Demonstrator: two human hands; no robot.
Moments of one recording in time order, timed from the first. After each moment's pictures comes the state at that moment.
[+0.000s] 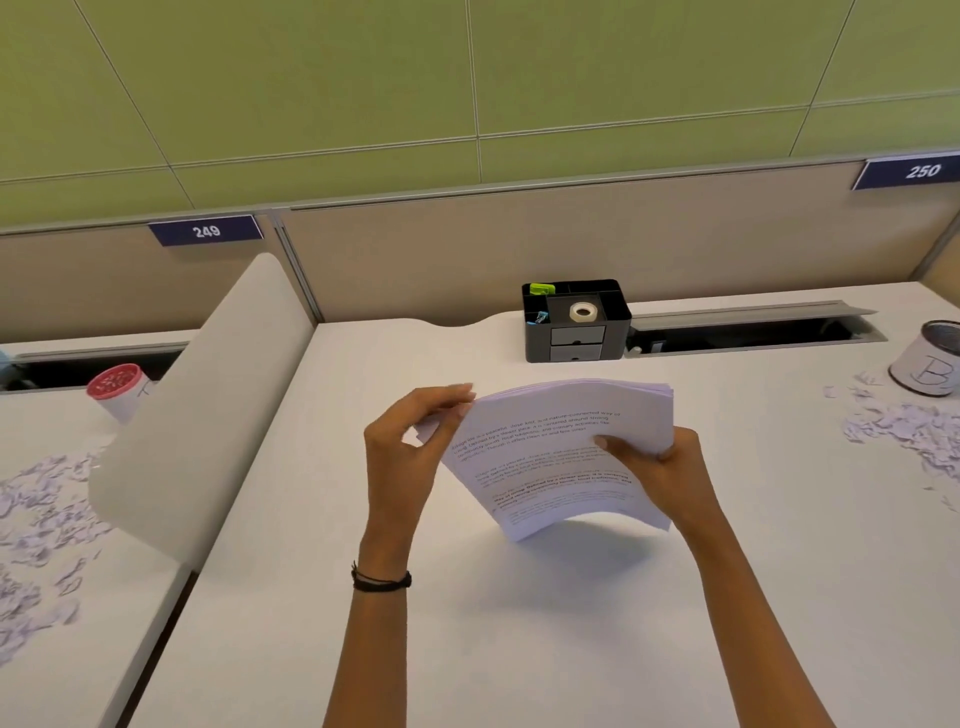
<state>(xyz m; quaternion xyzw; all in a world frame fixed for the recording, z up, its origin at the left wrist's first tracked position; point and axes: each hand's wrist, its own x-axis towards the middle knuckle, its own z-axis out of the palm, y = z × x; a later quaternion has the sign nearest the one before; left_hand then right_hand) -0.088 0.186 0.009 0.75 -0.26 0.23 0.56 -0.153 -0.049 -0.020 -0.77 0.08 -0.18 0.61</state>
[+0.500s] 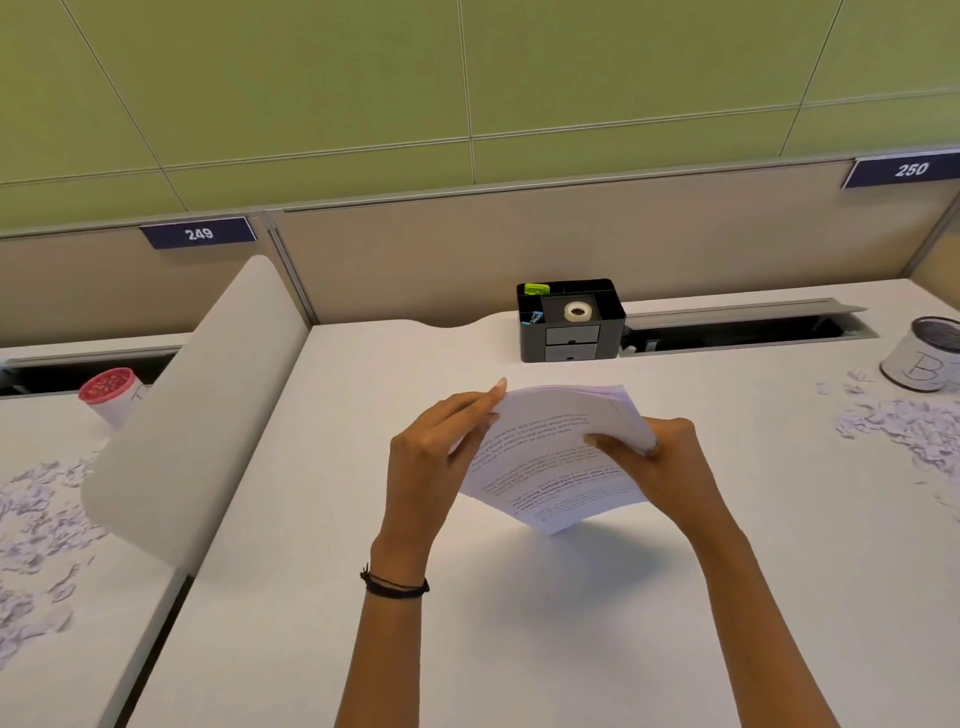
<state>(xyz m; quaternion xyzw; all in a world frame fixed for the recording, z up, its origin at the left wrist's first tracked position) -0.085 0.175 -0.004 0.80 -0.38 0.30 0.34 -0.158 -0.049 -0.008 -0.85 0.00 -0.20 0.49</state>
